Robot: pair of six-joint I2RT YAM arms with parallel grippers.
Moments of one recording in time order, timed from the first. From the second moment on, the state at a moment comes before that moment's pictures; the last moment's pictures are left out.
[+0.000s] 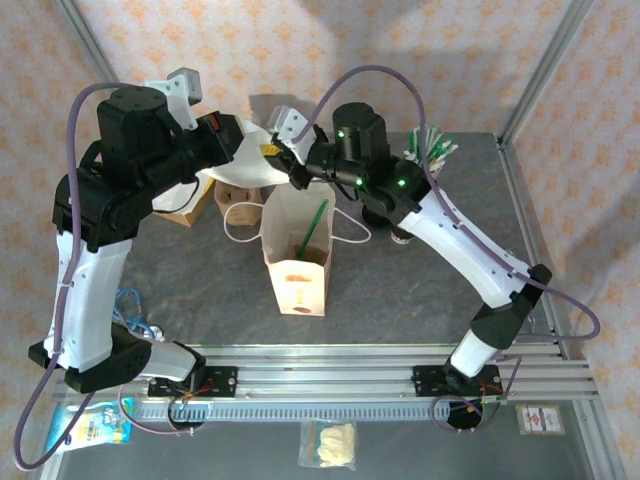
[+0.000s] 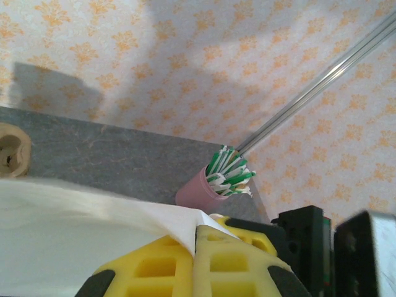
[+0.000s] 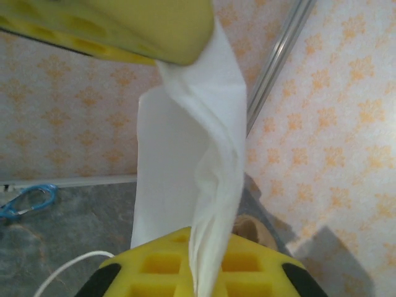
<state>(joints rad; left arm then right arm) -0.43 1.40 2.23 -1.15 0.03 -0.62 0.84 1.63 1.91 -0.44 -0.28 -0.38</state>
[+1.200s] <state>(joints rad) -0.48 1.19 1.90 -0.96 0.11 -0.44 0.84 1.30 1.80 -0.59 0.00 0.43</state>
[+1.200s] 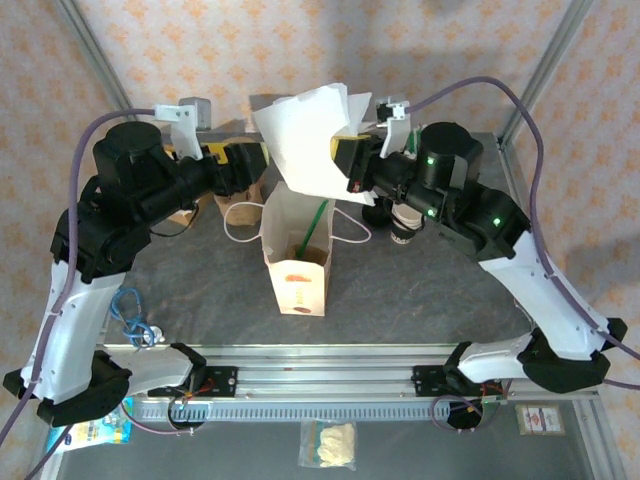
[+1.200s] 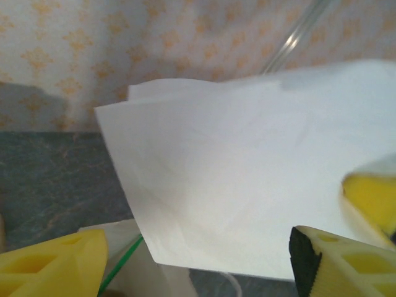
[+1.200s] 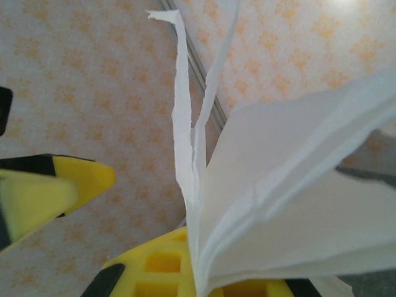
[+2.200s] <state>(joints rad) -0.73 1.15 1.67 -0.78 0.04 0.50 0.74 1.49 2.08 -0.85 -0.45 0.63</state>
